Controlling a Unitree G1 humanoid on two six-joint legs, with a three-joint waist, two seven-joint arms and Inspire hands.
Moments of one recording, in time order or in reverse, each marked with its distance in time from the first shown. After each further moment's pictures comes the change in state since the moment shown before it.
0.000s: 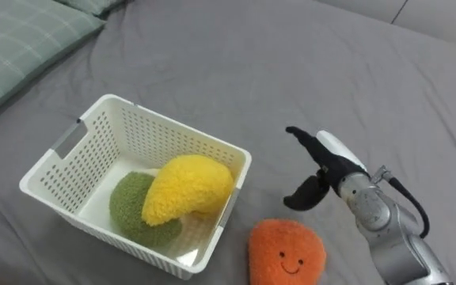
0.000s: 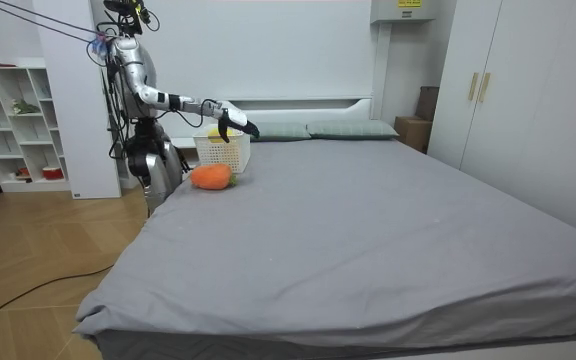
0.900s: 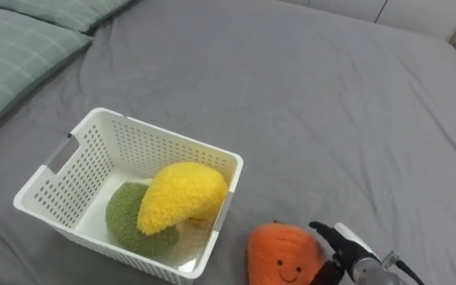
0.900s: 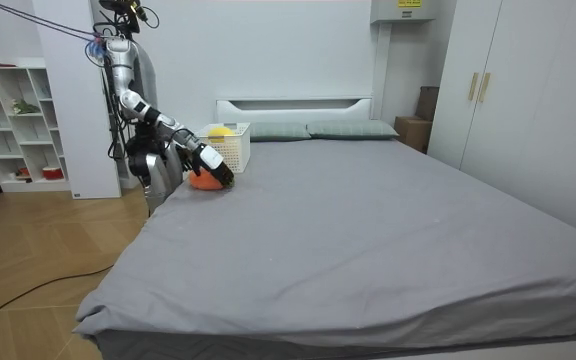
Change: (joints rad) left arm 0.047 -0.028 -0.030 -0.002 -0.002 -0.027 0.024; right arm 0.143 0.074 -0.021 0.435 -0.044 -0.051 -0.052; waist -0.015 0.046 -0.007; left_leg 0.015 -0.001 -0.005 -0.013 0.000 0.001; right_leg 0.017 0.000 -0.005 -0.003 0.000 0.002
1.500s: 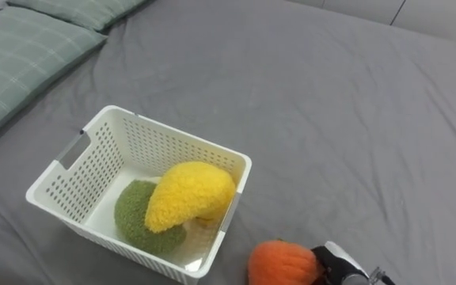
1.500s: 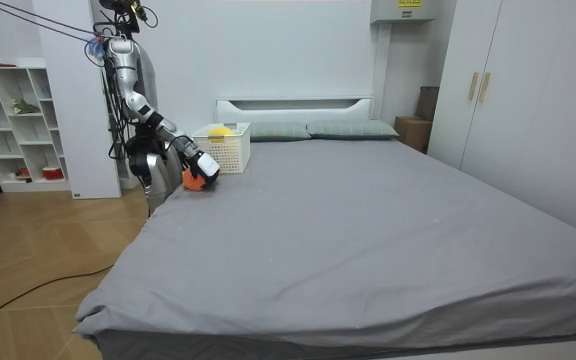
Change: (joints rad) left arm 0.005 -0.012 0.000 0.001 0.000 -0.036 0.019; right arm -0.016 0.049 0.009 0.119 -0.003 -0.031 -0.056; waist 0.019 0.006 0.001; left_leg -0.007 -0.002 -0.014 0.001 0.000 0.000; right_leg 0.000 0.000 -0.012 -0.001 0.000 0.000
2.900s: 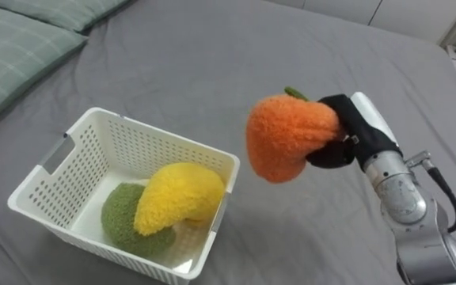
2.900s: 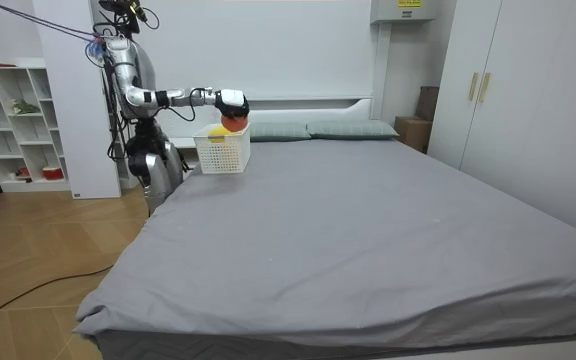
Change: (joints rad) left arm 0.030 0.015 0.062 0.027 0.000 0.002 -0.037; right arm -0.153 -0.113 -0.131 -0.771 0.127 0.010 0.044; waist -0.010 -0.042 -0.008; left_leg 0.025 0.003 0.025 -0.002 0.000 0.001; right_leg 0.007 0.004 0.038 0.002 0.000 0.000
